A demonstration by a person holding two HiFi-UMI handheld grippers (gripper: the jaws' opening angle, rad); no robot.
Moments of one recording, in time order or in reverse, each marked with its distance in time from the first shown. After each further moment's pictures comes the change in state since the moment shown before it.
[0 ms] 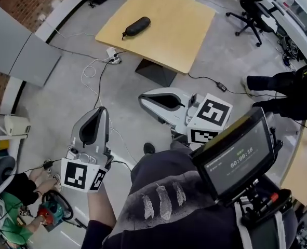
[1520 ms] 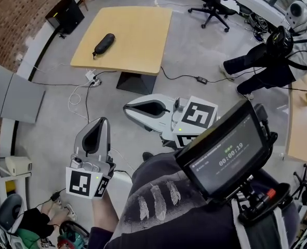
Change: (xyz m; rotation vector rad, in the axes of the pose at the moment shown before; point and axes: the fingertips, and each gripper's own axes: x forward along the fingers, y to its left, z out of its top) left arm -0.001 -0.070 0.008 0.031 -0.052 -0.224; right arm -0.049 0.037 0.001 -0.065 -0.109 -0.123
